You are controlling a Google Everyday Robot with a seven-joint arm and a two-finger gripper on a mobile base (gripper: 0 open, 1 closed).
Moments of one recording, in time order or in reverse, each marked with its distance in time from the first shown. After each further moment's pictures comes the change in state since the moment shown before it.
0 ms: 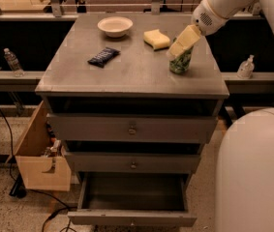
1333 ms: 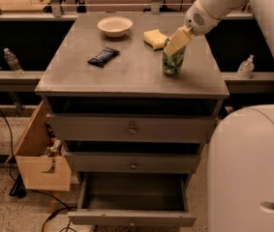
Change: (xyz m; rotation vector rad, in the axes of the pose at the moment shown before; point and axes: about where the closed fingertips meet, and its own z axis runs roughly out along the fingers) arm -0.012 0.006 0.015 -0.040 -0.007 0.020
